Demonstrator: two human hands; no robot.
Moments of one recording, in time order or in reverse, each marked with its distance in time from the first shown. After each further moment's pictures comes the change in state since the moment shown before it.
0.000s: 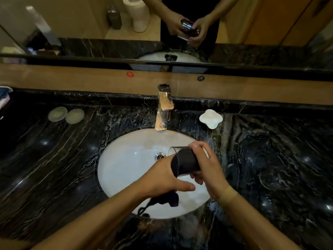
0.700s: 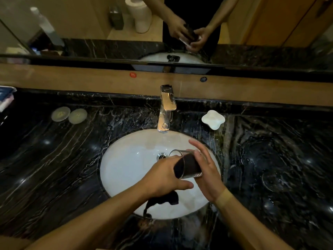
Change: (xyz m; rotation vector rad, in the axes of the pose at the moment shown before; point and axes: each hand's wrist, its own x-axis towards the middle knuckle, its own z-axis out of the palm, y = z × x) left_hand 0.006 -0.014 0.000 0.330 0.115 -0.004; right_hand 0.008 0.028 0.005 0.312 -0.137 -0.036
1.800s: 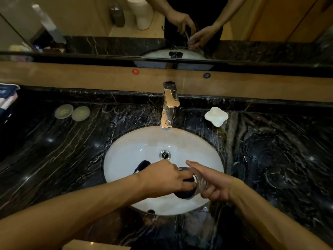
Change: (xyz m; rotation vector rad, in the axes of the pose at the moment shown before) left_hand -0.004 -0.026 -0.013 1.011 -0.162 0.892; right_hand 0.005 -0.013 -0.020 -0.308 -0.368 0.848
